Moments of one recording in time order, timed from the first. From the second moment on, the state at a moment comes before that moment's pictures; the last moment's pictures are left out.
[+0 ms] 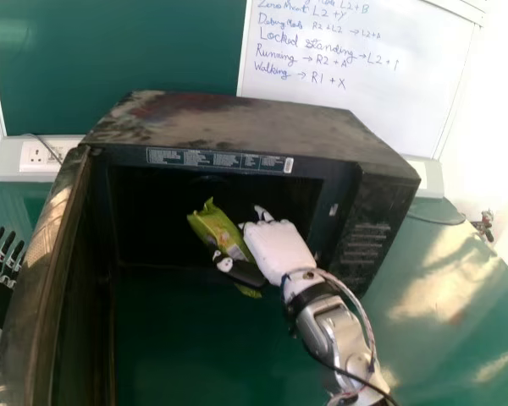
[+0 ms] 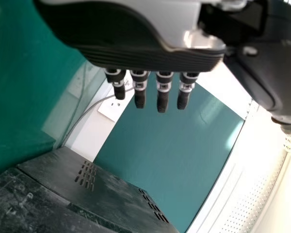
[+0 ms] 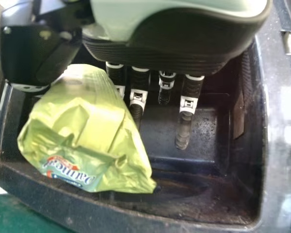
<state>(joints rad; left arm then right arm) -0.06 0.24 0.65 0.36 -0.71 -0.18 -0.60 -0.54 -0.36 0.37 0.05 -1.07 0.04 0.17</state>
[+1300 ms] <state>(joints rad) -0.06 0.24 0.64 0.35 -0.71 -0.18 -0.60 -0.89 -0.25 0.50 0.69 -1.00 -0.06 -0.18</state>
